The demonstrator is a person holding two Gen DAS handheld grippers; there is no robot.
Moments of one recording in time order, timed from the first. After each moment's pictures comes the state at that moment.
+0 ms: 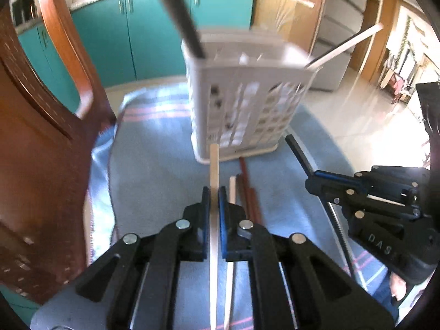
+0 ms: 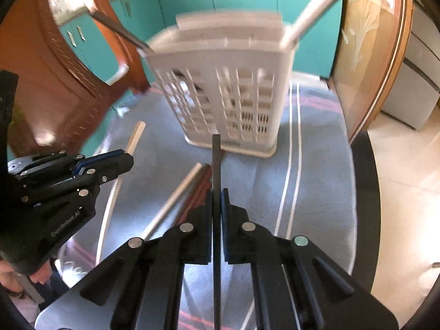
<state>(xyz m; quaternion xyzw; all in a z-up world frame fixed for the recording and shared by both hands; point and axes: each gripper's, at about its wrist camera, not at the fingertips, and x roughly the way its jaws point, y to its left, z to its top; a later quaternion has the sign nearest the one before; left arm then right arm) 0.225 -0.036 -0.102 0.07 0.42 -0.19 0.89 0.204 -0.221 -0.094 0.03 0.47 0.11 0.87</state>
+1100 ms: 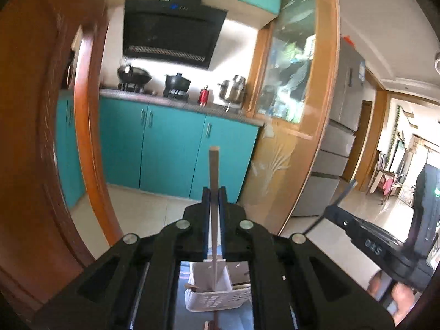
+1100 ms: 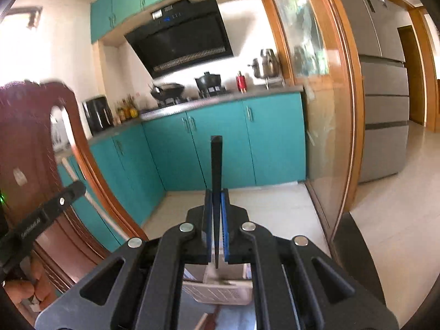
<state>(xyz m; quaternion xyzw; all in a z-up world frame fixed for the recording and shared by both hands) 0.257 -0.022 0.092 -0.08 0.17 -0.17 0.97 0.216 -0.280 0.108 0.11 0.21 0.03 0.97</state>
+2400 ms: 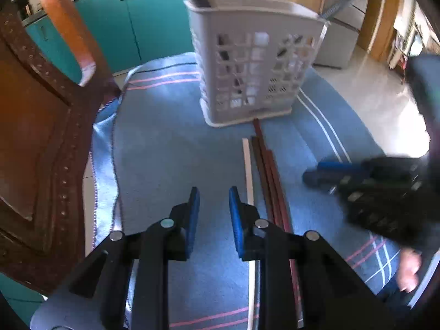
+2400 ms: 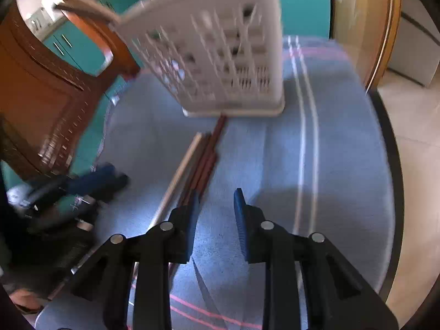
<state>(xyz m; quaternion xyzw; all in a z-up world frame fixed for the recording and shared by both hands) 0.231 -0.044 -0.133 0.11 0.47 -0.16 0.86 0.202 -0.236 -0.139 0.11 0.55 0.10 0.82</state>
